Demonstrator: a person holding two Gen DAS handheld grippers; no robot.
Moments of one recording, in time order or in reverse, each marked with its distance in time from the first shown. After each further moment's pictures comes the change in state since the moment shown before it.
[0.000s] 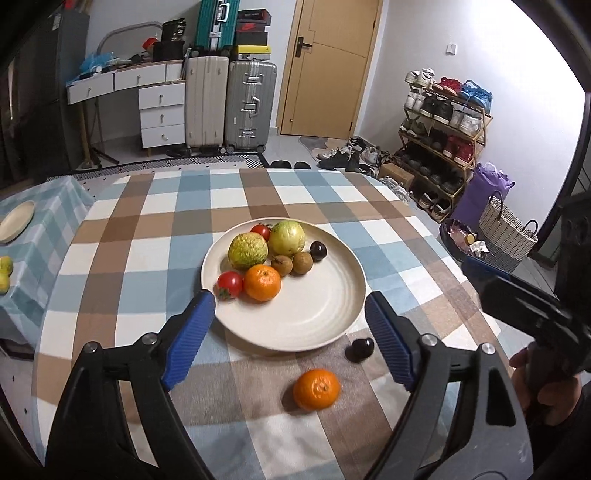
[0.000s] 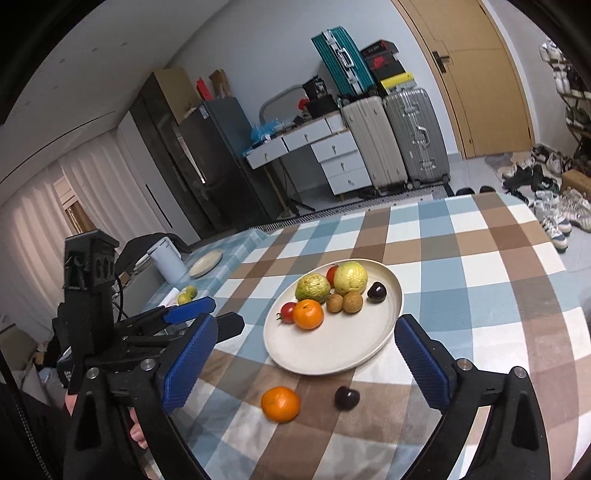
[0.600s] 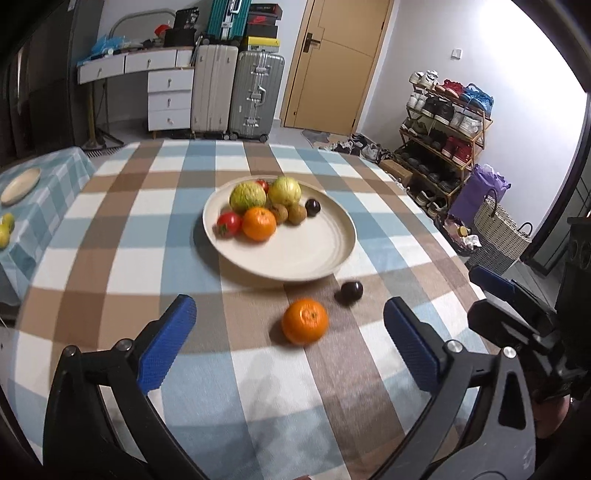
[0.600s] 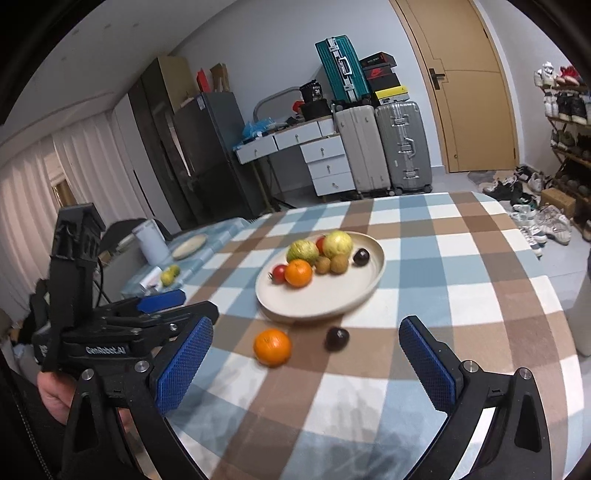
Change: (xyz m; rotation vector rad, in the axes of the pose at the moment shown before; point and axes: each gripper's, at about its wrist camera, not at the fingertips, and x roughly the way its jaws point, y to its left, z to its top) left arm -0.023 -0.004 -0.070 -0.058 0.023 -0.022; right arm -0.034 0.024 -0.064 -0.087 -0.006 -0.120
